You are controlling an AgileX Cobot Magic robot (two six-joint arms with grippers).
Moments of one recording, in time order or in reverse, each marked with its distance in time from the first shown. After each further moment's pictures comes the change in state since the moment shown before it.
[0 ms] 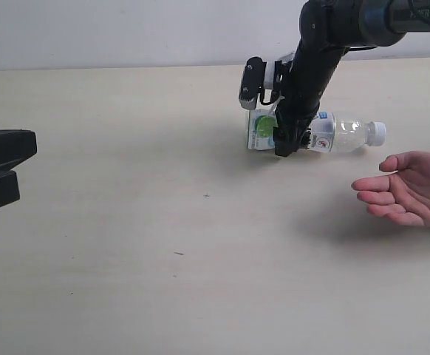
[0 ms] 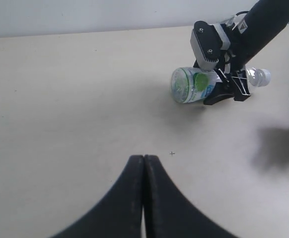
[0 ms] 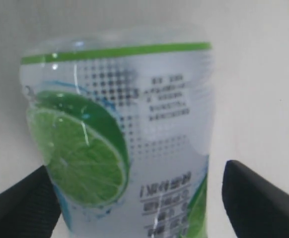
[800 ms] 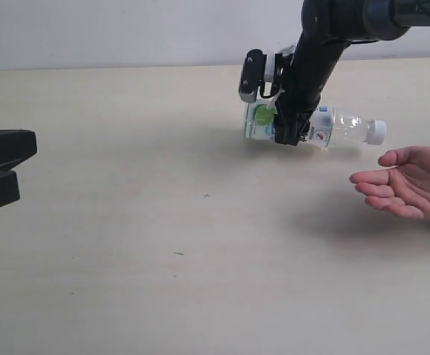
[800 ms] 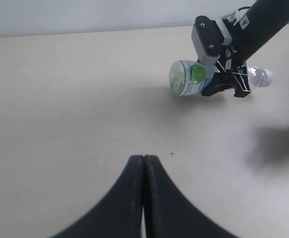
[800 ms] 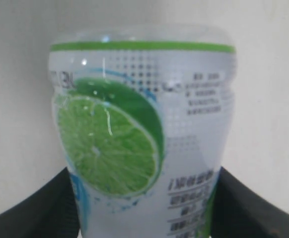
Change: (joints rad) left arm 0.000 0.000 0.000 0.000 0.000 0.000; right arm 0.000 -0.018 -0.003 0.000 -0.007 0.000
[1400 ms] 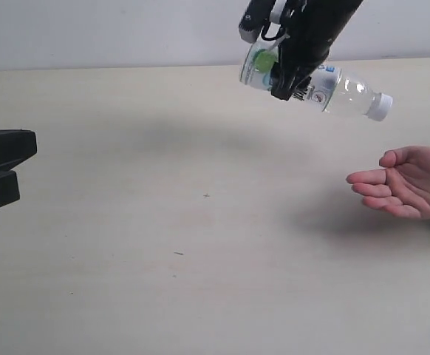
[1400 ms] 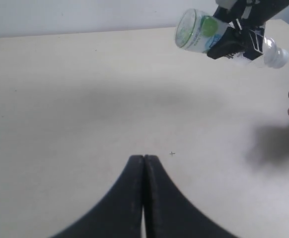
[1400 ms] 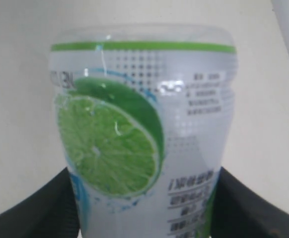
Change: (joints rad) left arm 0.000 0.000 0.000 0.000 0.000 0.000; right arm 0.000 -0.153 -0.020 0.006 0.002 0.198
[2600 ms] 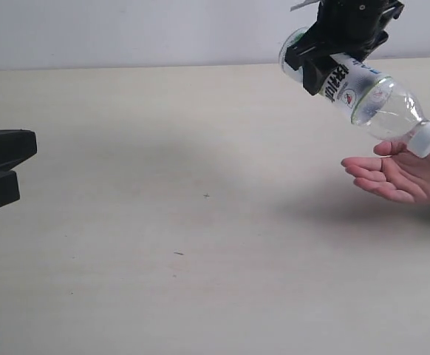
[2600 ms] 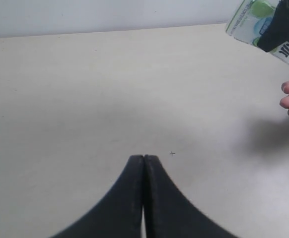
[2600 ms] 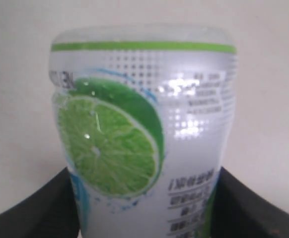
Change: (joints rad) left arm 0.000 0.000 0.000 0.000 0.000 0.000; right arm 0.000 -0.156 -0.002 -0.087 0.376 0.626
